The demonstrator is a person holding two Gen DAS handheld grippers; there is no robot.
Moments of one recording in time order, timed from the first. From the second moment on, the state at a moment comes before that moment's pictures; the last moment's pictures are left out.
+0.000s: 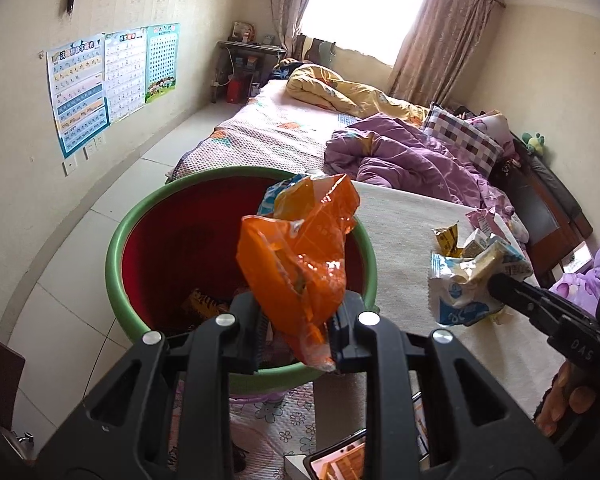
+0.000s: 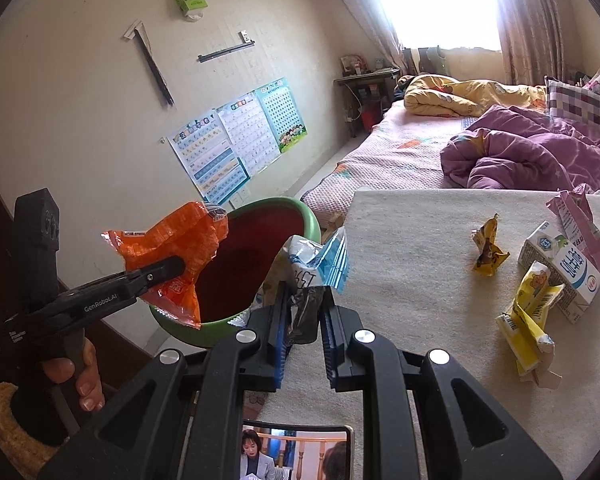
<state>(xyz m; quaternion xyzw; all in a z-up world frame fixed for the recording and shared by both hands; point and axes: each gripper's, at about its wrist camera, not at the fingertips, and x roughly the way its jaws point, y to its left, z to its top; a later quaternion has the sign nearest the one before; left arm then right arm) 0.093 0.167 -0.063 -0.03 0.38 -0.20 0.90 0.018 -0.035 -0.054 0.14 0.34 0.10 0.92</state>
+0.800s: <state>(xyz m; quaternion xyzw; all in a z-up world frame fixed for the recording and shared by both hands) 0.115 0.186 -0.080 -0.03 0.40 -0.18 0.90 0.059 0.012 -0.058 0.11 0.36 0.13 0.92</state>
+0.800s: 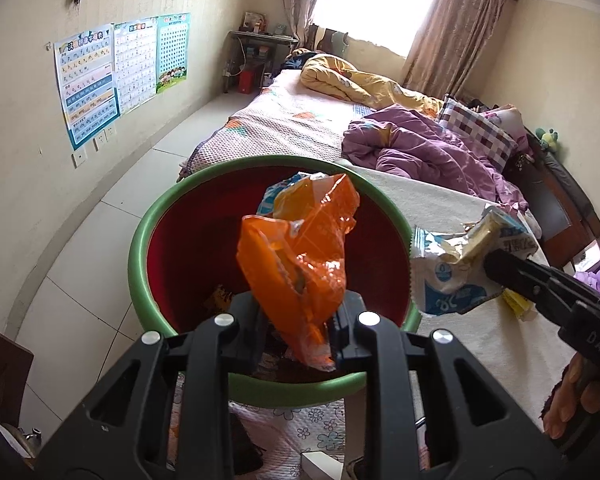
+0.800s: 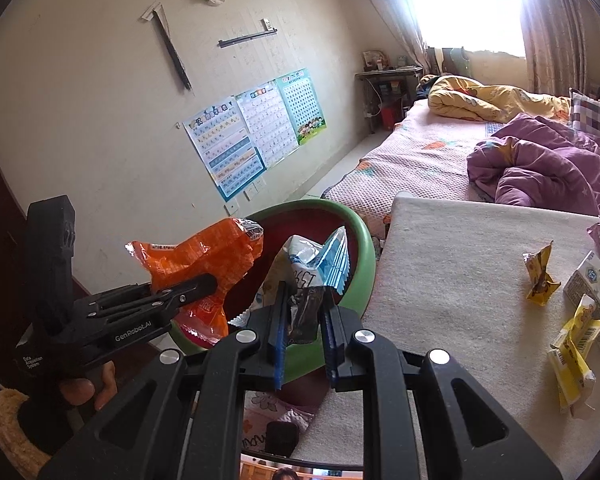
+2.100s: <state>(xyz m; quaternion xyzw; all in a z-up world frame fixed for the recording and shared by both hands) 0.117 0.192 -0.082 -0.01 0.40 -0.15 0.91 0.059 0.022 -0.047 0.09 0.34 0.13 0.92</state>
